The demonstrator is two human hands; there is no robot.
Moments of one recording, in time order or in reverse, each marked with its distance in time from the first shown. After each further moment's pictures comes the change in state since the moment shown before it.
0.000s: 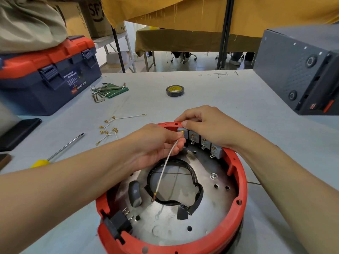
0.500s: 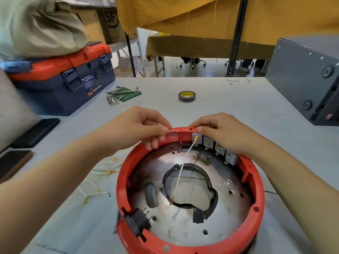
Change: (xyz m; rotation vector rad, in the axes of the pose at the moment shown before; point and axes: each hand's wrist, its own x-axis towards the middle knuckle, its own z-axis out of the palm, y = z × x) left_hand -0.030 0.029 -0.066 0.659 -0.019 0.413; right_hand -0.001 0.000 0.001 -0.050 0.013 -0.011
